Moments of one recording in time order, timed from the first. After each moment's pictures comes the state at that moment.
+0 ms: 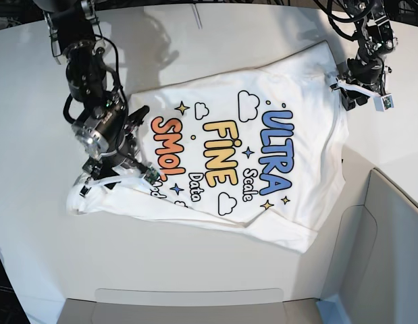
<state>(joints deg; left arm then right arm) 22.3 -12.8 -28.4 91.5 -28.9 -9.9 32.0 9.0 13.7 -19.2 117.6 -12.9 37.1 -77.2</state>
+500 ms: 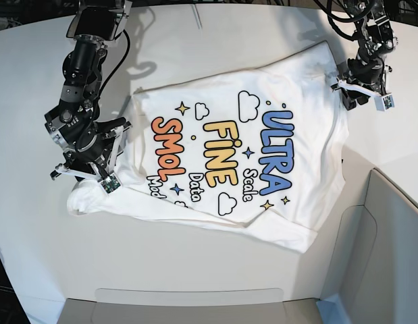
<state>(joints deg) 22.3 -12.9 -28.4 91.5 -28.9 -9.9 32.0 6.6 0.4 9.9 110.4 -11.6 44.3 -67.5</state>
